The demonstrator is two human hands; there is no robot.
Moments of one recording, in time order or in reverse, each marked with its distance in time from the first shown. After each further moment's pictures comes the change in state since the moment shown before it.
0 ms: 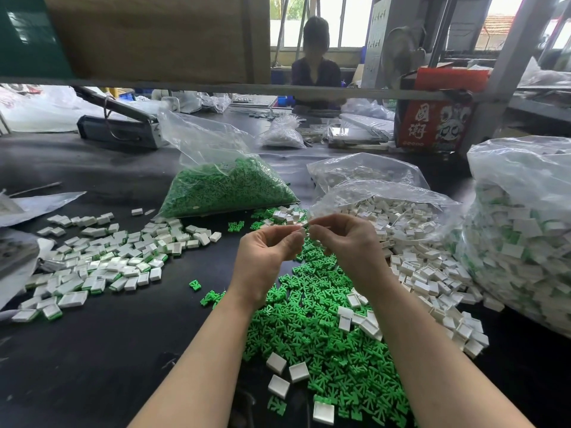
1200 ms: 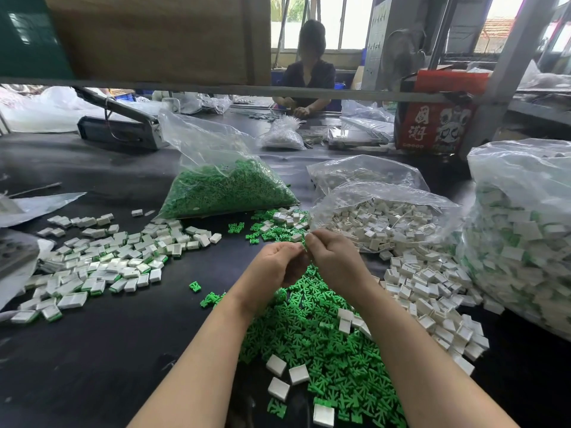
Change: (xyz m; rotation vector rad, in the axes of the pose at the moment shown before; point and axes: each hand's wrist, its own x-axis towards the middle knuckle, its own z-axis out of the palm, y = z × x) left_hand -0.008 0.003 0.002 0.237 -0.279 -0.144; right_hand -0.002 0.011 0.020 -0.323 -0.109 0.092
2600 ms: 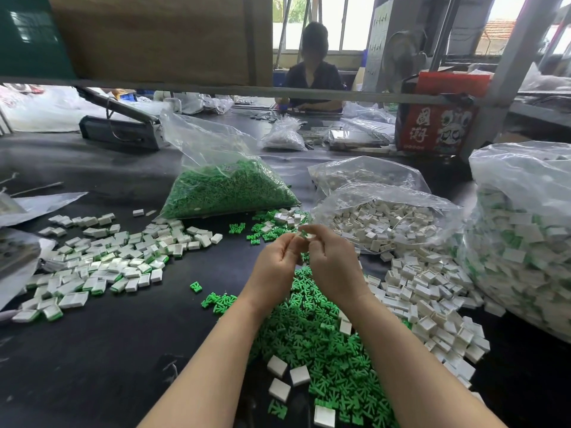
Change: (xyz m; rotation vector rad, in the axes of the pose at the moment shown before) left_hand 0.007 -0.006 0.008 0.214 0.205 0.160; right_hand -0.005 -0.007 0.009 -0.146 0.151 -0.043
